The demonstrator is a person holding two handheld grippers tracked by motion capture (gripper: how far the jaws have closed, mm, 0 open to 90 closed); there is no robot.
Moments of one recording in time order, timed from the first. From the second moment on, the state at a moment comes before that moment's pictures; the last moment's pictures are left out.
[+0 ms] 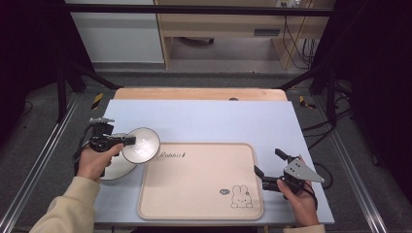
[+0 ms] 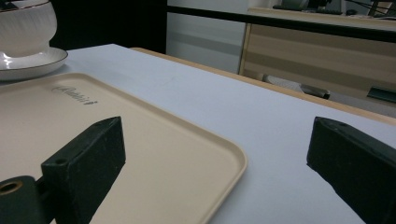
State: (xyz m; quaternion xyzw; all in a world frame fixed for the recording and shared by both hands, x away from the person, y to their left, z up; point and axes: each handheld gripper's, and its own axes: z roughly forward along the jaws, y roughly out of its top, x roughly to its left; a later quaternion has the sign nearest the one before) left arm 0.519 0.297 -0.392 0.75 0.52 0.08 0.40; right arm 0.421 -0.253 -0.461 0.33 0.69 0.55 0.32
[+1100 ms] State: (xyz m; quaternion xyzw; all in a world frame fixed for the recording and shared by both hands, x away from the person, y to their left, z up) left arm 0.524 0.271 -0.388 0.76 0.50 0.07 0.41; right arm 0.419 -0.250 -0.459 0.33 0.68 0.56 0.34
